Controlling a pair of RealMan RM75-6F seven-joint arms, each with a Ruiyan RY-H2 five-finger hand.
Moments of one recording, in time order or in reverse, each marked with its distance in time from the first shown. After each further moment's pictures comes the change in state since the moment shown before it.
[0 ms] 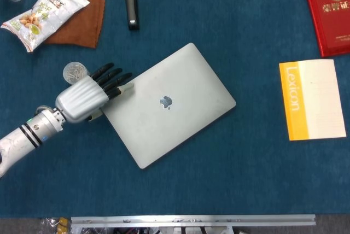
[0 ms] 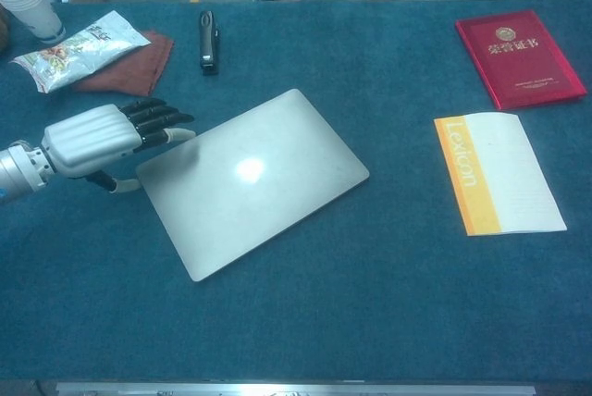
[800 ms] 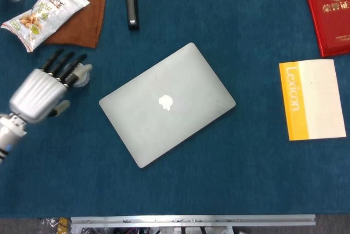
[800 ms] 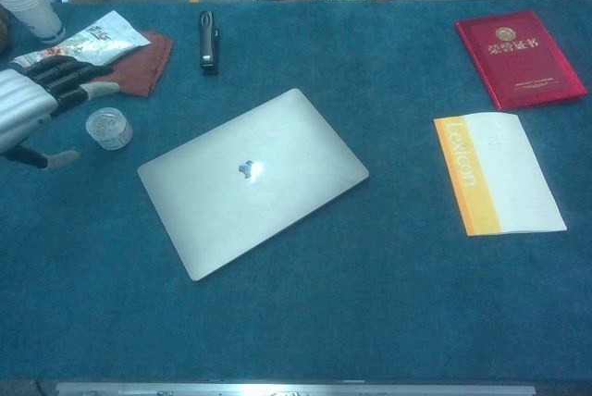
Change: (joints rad) left arm 0.135 0.247 -0.070 -0.339 -0.157 0.074 0.206; right arm 0.134 -0.001 -0.014 -0.029 -0.073 -0.217 0.046
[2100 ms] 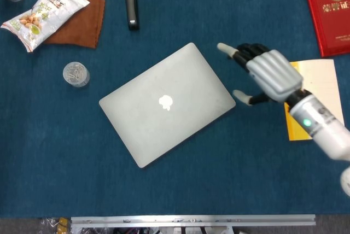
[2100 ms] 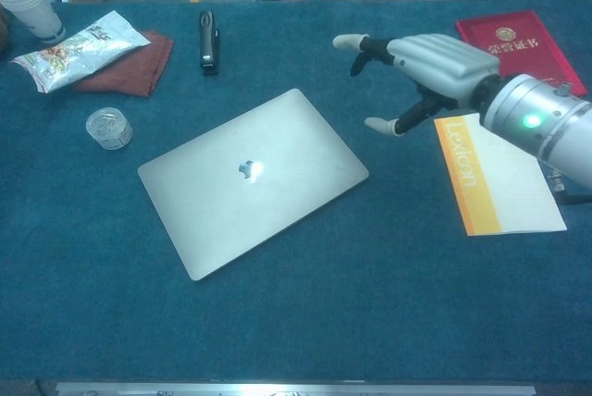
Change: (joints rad) left arm 0.271 0.343 -0.123 -0.455 -0.177 0.132 0.090; right arm 0.529 -0.355 0.086 0.124 0.226 -0.542 -0.109
